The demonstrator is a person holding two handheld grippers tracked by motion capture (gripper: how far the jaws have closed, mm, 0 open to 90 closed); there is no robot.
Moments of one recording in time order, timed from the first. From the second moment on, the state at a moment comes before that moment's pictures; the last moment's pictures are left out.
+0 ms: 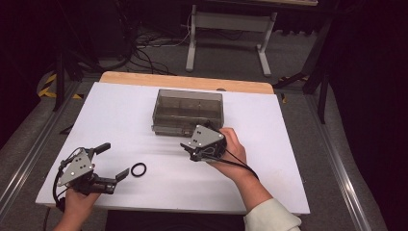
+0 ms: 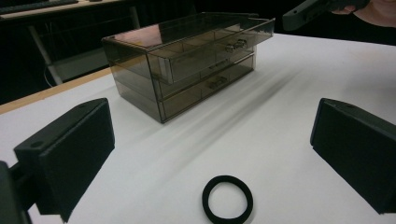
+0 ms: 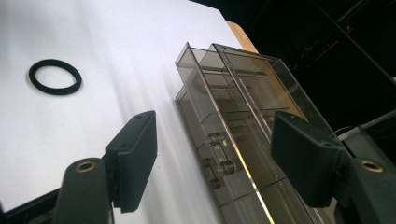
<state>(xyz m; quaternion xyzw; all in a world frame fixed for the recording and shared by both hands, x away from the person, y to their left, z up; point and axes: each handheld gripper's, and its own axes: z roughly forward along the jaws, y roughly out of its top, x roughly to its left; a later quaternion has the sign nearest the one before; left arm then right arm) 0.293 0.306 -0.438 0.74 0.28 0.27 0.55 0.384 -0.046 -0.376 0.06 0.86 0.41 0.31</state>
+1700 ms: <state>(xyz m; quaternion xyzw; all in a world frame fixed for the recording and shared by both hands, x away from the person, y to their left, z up) 0.294 0.307 -0.439 0.74 0.28 0.27 0.55 0.448 -0.033 -0.387 0.04 0.93 0.27 0.24</state>
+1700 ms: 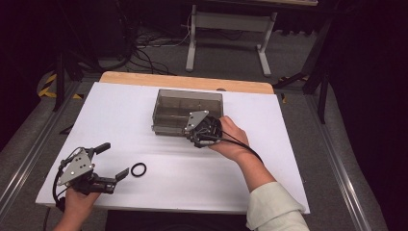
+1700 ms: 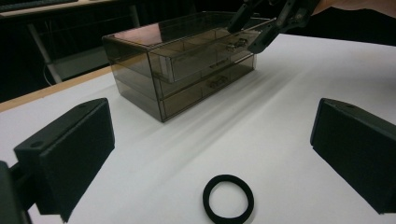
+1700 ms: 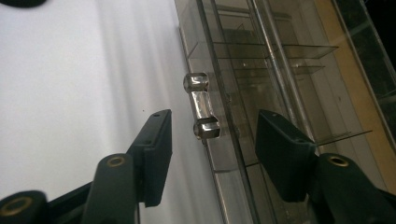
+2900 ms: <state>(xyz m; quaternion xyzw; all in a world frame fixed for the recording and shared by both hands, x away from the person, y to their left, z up) 0.294 0.307 -0.438 0.74 0.28 0.27 0.55 0.423 -0.028 -0.385 0.02 0.94 0.23 0.26</state>
